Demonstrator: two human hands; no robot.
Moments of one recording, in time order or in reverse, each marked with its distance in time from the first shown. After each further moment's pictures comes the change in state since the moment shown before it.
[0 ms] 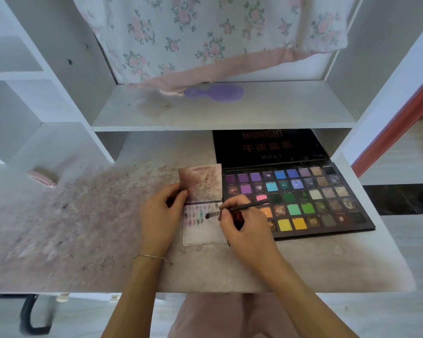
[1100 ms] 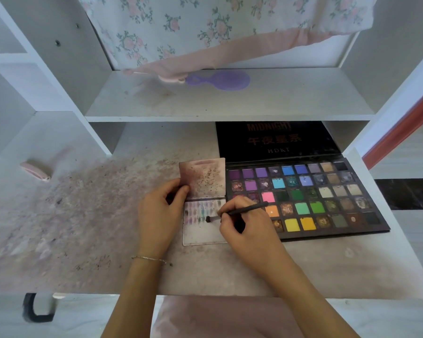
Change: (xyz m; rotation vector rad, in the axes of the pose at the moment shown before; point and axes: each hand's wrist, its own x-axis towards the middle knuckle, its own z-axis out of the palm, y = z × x) left_hand 0.002 -0.002 0.002 -0.040 0.001 -0.021; right_hand 0.004 -0.002 -0.001 -0.103 -0.113 0.013
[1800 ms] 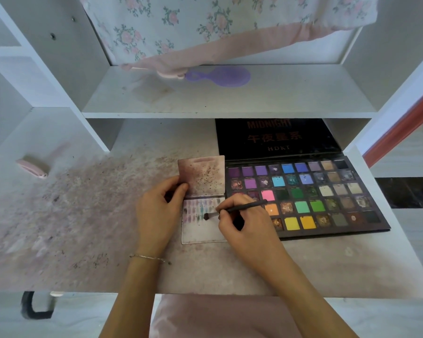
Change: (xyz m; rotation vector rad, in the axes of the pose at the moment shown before) left_hand -0.001 0.001 -0.001 0.015 0.004 -0.010; right_hand 0.000 -0.001 0.001 -0.004 0.018 0.000
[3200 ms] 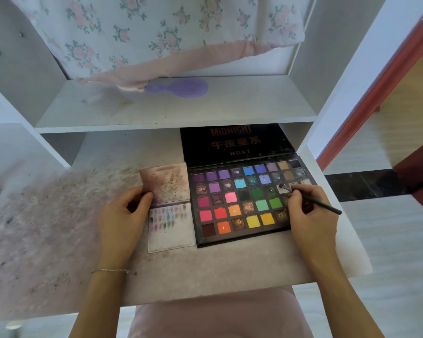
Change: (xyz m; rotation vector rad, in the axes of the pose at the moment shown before) left_hand -0.001 0.002 -0.002 0.019 -0.024 -0.013; right_hand -0.028 0.071 -0.091 0.065 0.702 0.164
